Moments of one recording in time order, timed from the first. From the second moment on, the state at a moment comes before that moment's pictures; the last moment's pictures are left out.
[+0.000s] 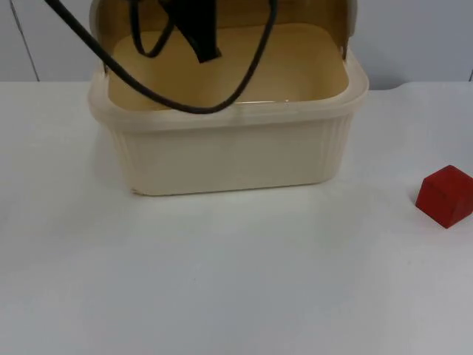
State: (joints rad) right arm 0.03 1.01 -1.32 -0.10 0.76 0.04; left arm -0.53 1.92 -1.35 1.74 0.33 -0.72
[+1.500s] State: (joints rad) right arm 0.03 1.01 -1.32 0.00 0.75 0.04; left arm 0.08 1.11 -1.17 -0.23 0.44 0.14
